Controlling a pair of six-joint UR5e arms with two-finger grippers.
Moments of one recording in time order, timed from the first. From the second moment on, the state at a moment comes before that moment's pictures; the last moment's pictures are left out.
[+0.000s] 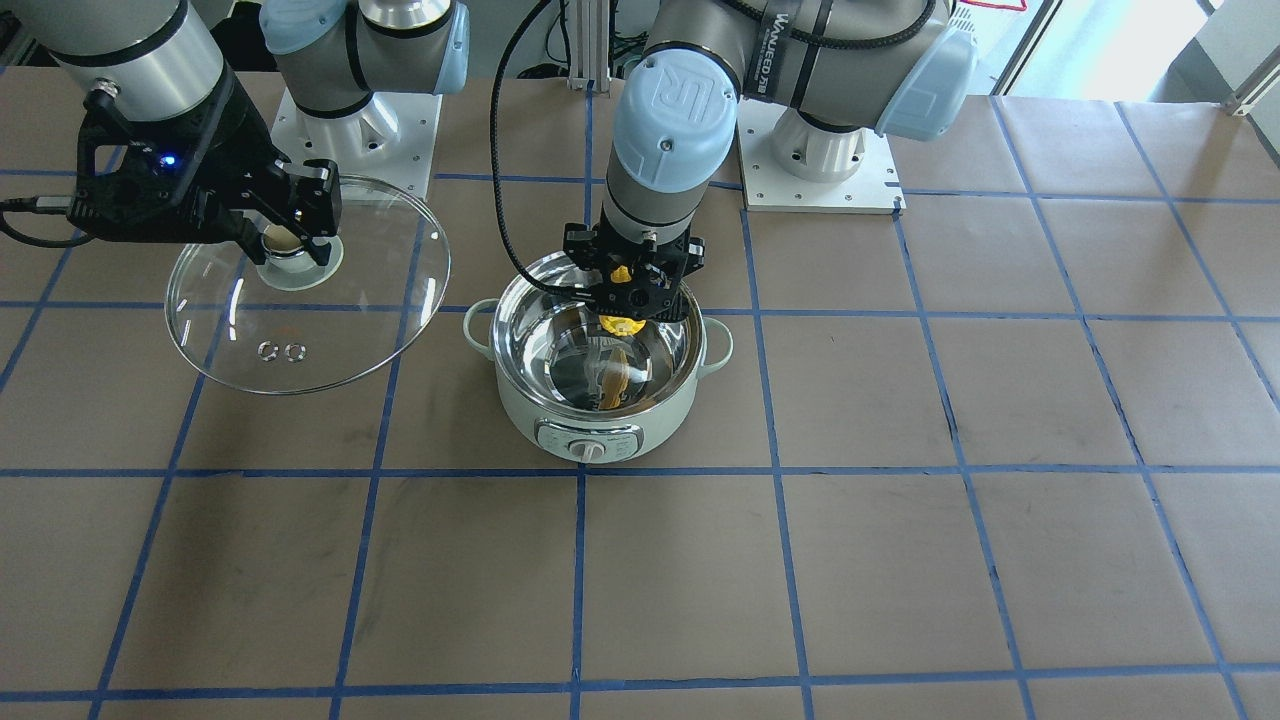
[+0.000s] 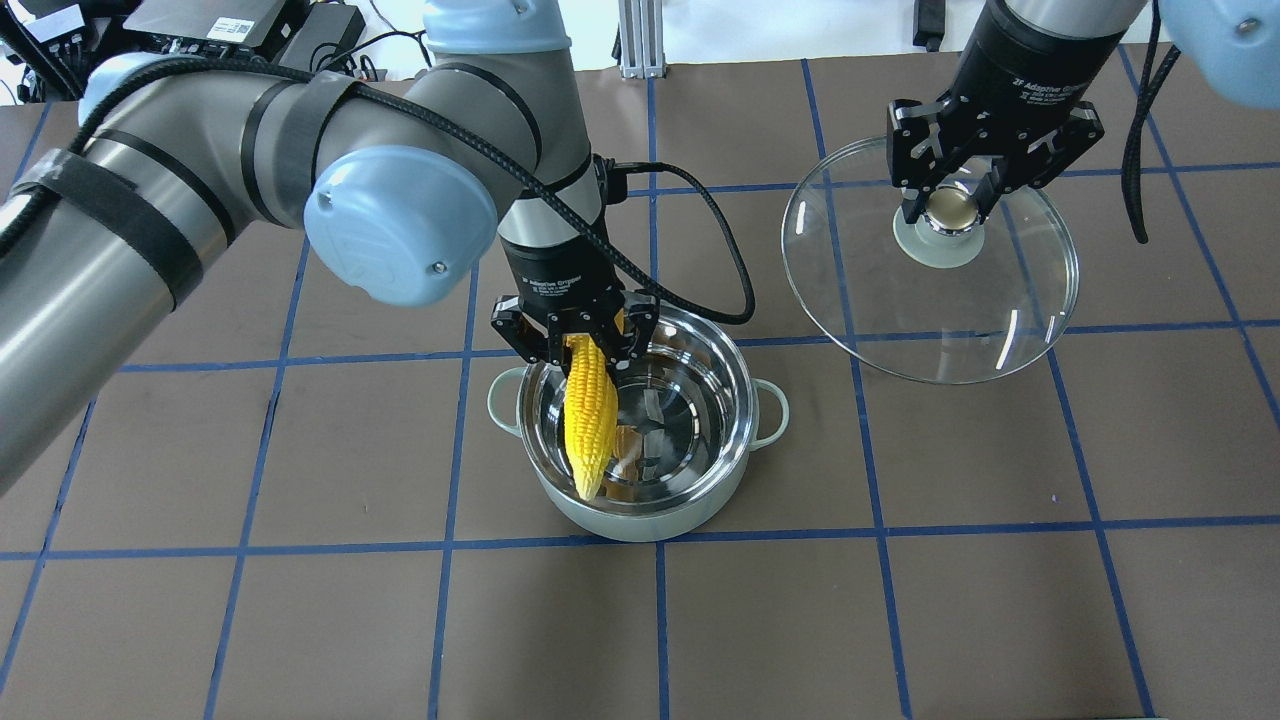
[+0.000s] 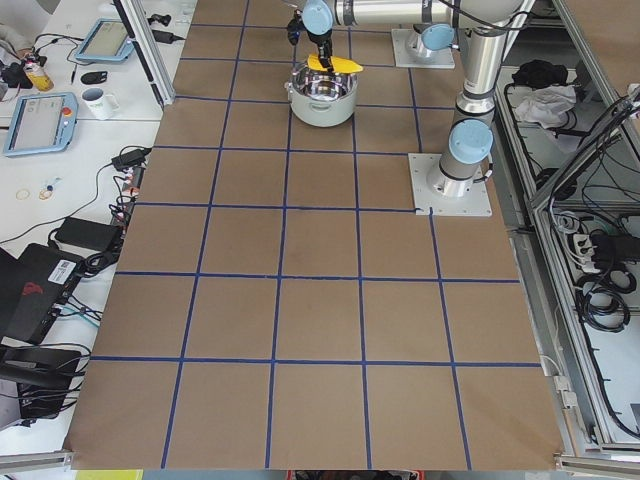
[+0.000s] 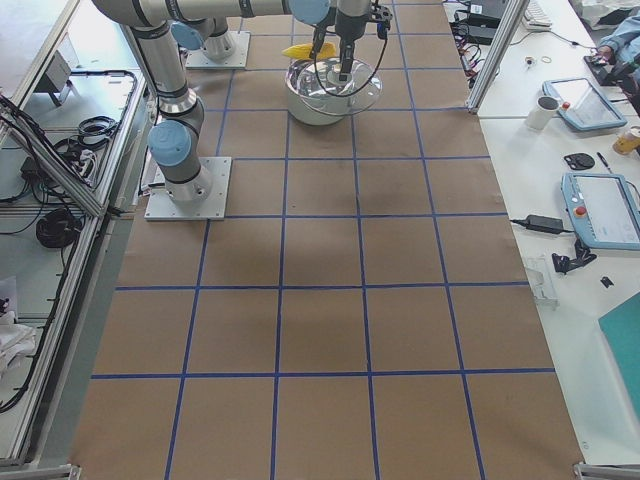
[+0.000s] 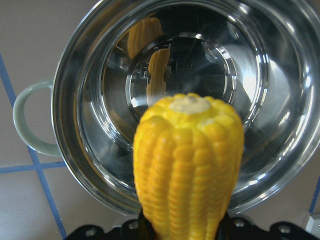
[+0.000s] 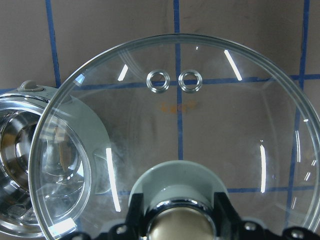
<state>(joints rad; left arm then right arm) -1.91 -1.79 -1.61 -1.59 1.42 -0.25 1.55 -1.54 1.47 -1.45 -1.52 0.02</state>
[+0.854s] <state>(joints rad) -1.92 -1.90 -1.62 -1.46 1.42 -0.27 1.55 -1.54 1.48 -1.44 -1.52 0.01</state>
